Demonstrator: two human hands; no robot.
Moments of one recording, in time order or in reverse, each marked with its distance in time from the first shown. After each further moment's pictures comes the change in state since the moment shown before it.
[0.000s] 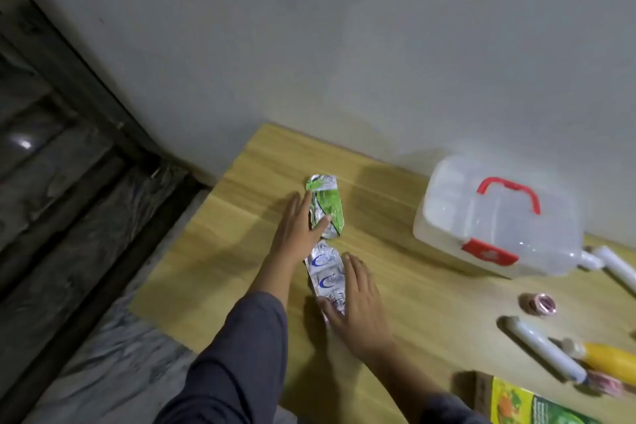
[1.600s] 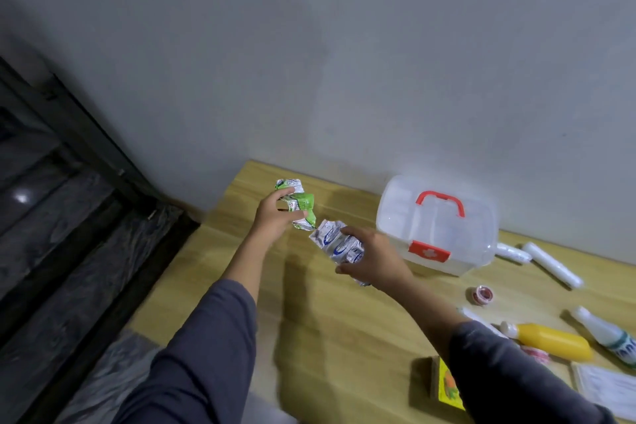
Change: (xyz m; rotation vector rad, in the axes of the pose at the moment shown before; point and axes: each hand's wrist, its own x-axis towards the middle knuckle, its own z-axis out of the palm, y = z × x) left_hand -0.027 0.081 -0.064 -0.605 0.129 -0.013; right_hand 0.027 0.001 -0.154 0.234 -0.098 0.040
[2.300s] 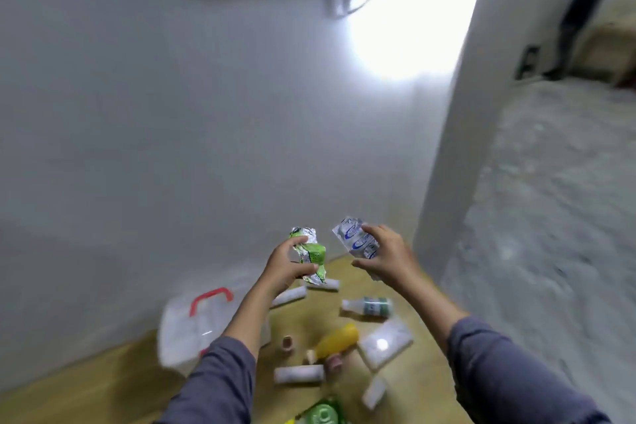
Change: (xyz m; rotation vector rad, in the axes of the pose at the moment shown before) left_hand -0.122 0.154 0.333 0.196 -0.854 0.339; right_hand -0.225 0.151 -0.254 0.005 0.823 0.473
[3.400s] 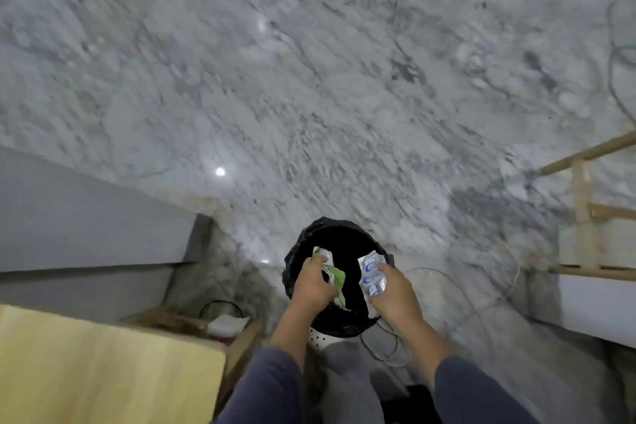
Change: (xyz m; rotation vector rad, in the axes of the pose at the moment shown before) left_hand -0.042 -0.246 0.608 0.832 -1.090 -0.235; right_hand -0.326 0.517 0.035 0.409 0.234 1.424
